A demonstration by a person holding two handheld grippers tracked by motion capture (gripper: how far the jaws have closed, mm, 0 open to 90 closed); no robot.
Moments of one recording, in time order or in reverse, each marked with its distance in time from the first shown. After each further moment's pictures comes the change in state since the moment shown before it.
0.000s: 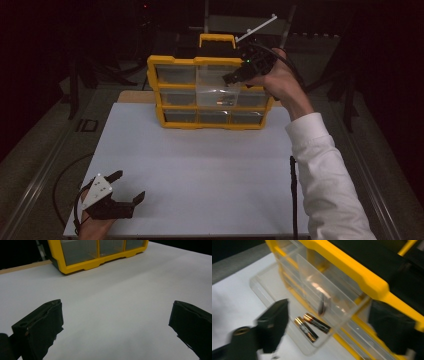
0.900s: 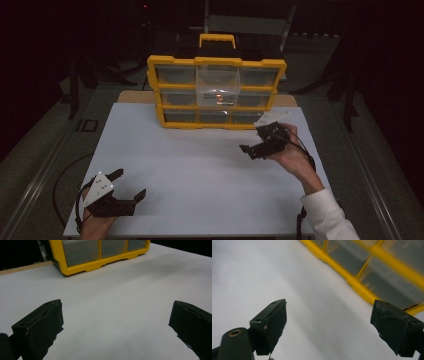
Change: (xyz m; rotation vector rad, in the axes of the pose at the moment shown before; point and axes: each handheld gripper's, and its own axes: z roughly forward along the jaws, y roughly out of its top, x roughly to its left) left arm 0.002 0.003 0.004 -0.006 0.014 -0.010; right arm 0.037 -0.200 0.044 -0.038 0.026 -0.063
